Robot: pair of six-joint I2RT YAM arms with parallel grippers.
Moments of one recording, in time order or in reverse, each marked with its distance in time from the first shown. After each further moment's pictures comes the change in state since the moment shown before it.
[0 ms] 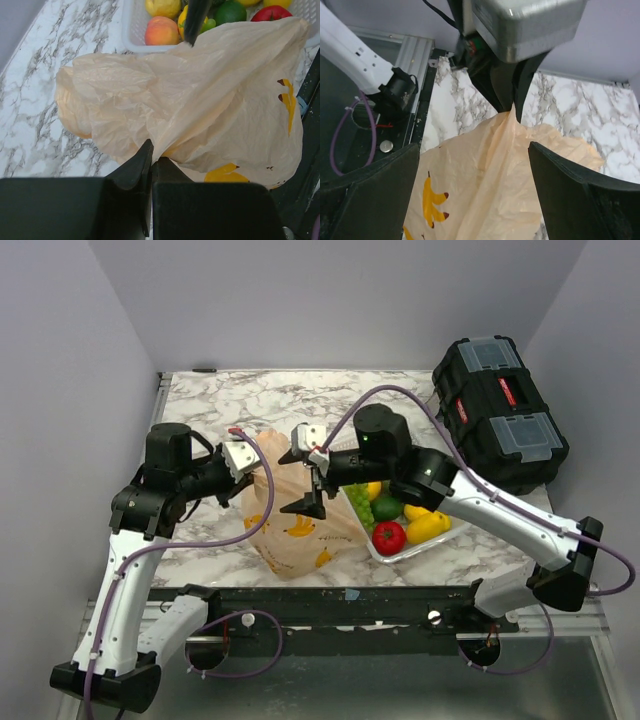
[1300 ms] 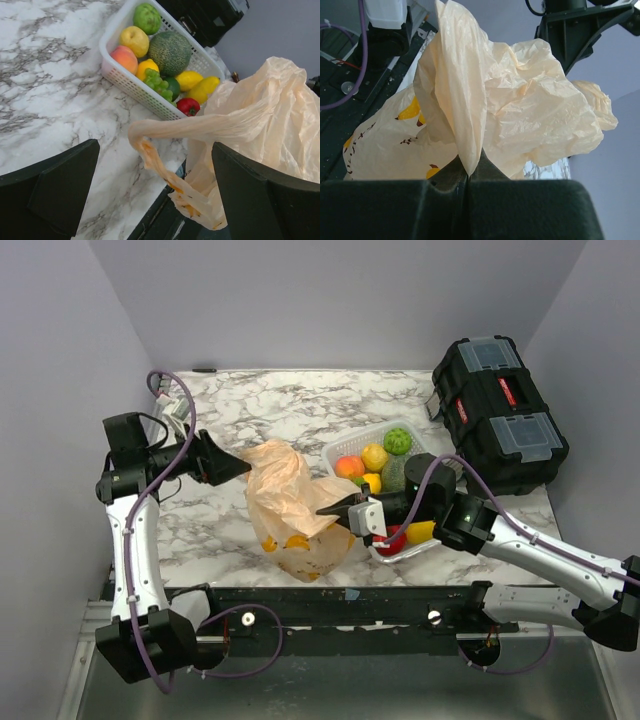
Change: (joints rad) left arm 0.505 0.179 -0.051 0.169 0.537 -0.665; right arm 0.000 -0.346 -0.525 0.225 -0.048 -0.449
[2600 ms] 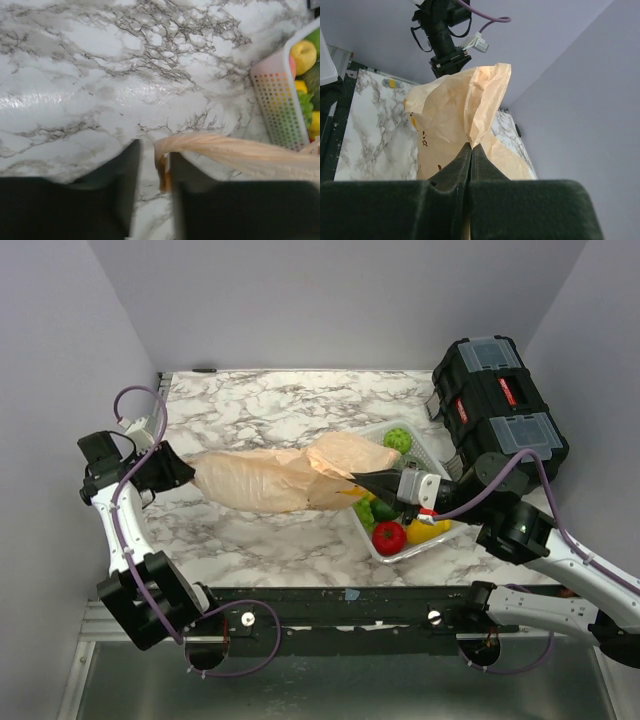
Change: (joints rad) left arm 0.247 0.173 -0.125 0.045 -0.415 0.112; right arm -0.001 -0.175 0.109 -0.007 0.274 0.220
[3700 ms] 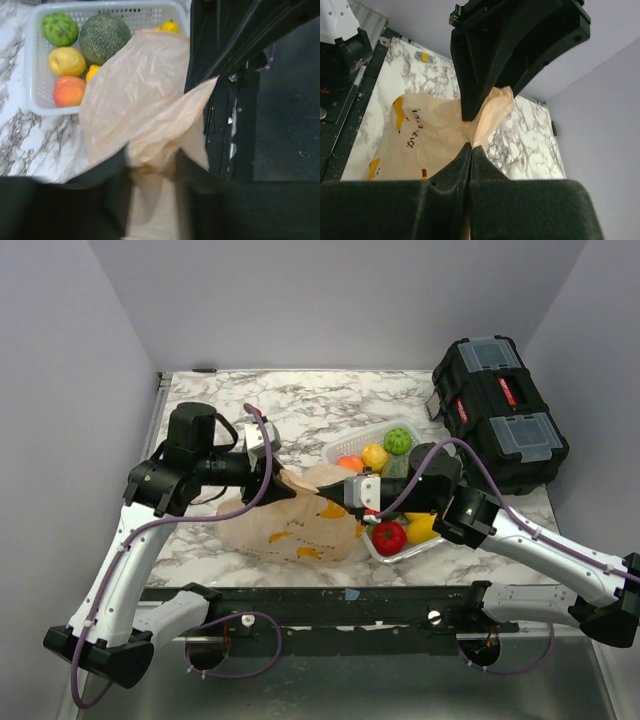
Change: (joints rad) left arm -0.898 -0.224 0.306 -0.176 0.174 0.291; right arm 0.000 0.211 -0.016 0.043 -0.142 -0.090
